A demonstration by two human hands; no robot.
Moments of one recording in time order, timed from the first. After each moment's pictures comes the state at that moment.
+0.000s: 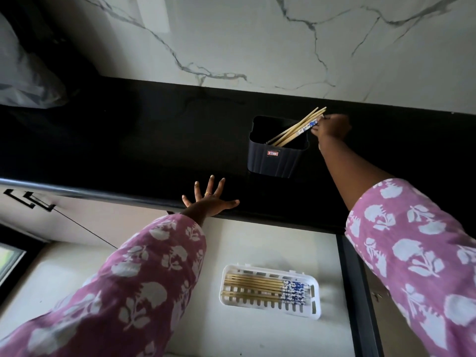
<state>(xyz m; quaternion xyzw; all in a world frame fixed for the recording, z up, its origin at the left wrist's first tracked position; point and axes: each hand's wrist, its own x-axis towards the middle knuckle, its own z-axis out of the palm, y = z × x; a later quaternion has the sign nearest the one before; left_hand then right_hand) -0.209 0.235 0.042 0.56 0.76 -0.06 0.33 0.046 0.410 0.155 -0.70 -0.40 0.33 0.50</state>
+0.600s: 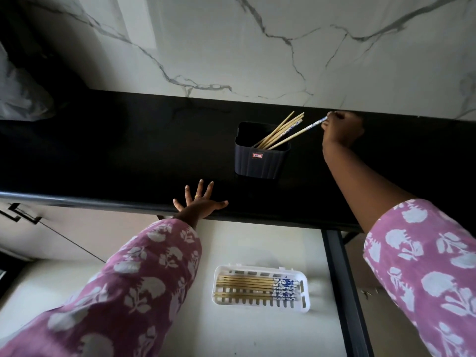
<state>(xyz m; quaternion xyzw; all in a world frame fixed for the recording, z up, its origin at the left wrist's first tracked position) -0.205 0.231 0.041 0.55 0.77 -0.02 0.32 0.082 0.362 0.193 -0.69 -0.35 0.21 0.60</state>
